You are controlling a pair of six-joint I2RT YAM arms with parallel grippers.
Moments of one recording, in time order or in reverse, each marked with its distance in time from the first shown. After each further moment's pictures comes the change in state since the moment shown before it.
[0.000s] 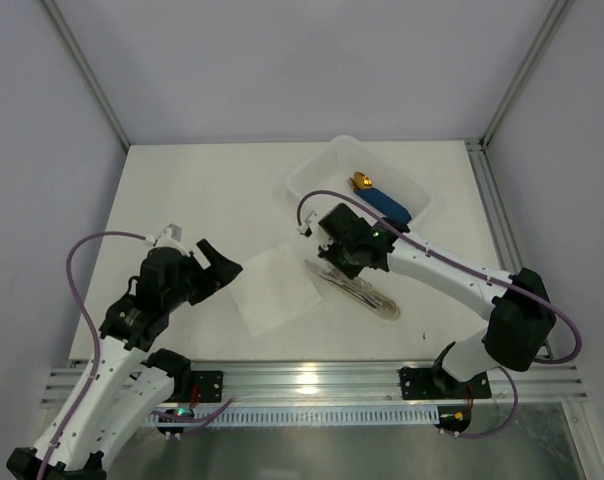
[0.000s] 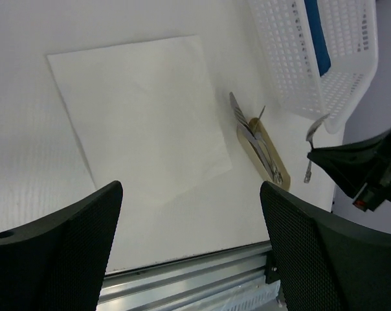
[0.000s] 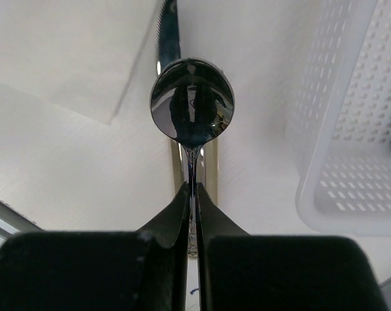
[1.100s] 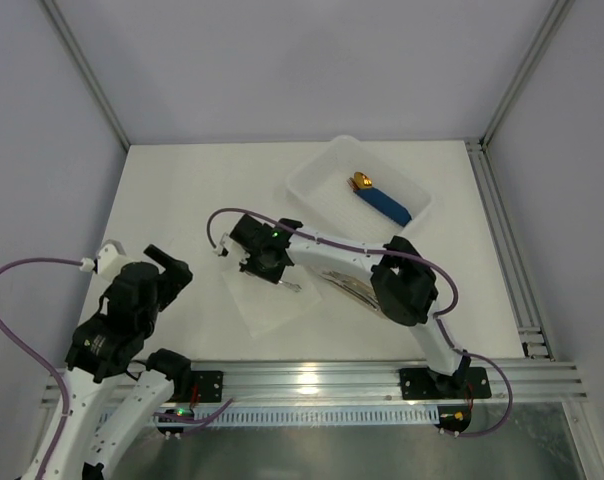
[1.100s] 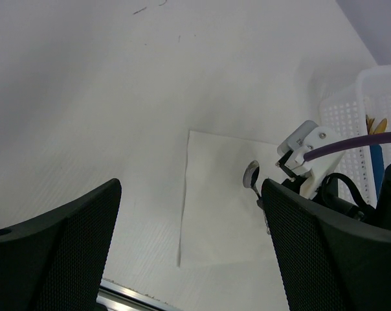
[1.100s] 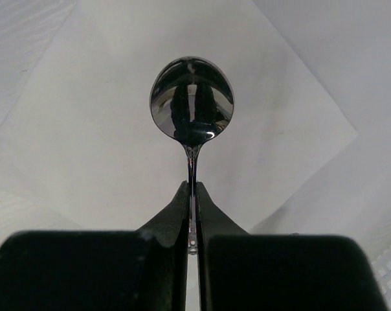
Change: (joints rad) left arm 0.000 -0.116 0.193 -0.374 -0.574 -0.080; right arm 0.240 0.655 0.624 -0.020 -0.095 -0.067
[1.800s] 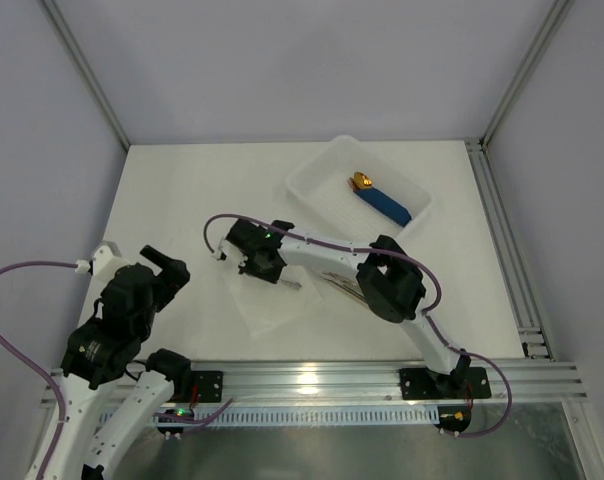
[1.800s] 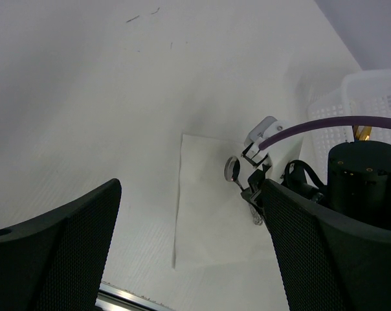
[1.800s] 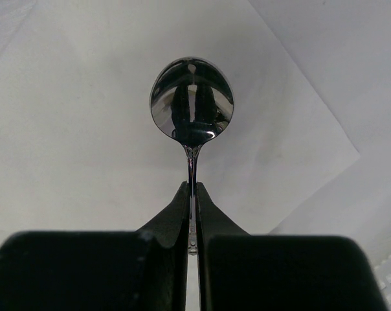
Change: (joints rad) left arm 0.000 -0.025 0.017 0.000 0.001 0.007; right arm 0.000 0.097 0.066 -0.011 0.029 -0.057
